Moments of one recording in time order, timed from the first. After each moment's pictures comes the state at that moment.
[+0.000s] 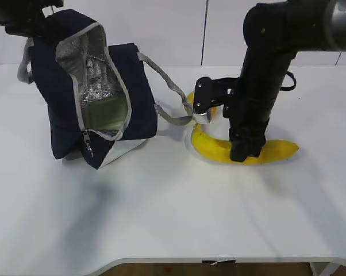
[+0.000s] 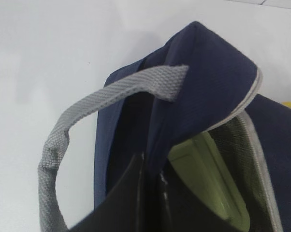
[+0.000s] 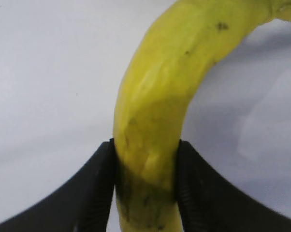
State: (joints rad) left arm -0.20 1.81 -1.65 -0.18 0.78 -0.15; right arm 0.35 2.03 -1.57 0.04 1.10 -1.06
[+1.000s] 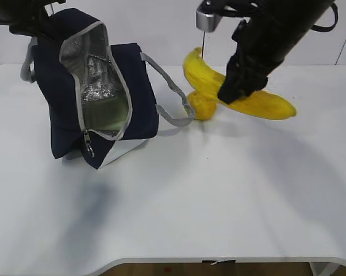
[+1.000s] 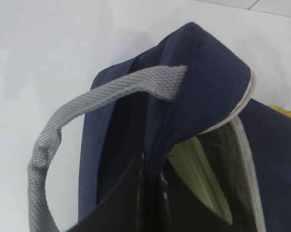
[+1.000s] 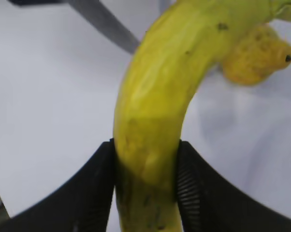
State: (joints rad) left arm -0.20 1.81 -1.65 -0.24 0.78 -0.15; right arm 0.34 1.76 -1.60 0.17 1.09 -0.86
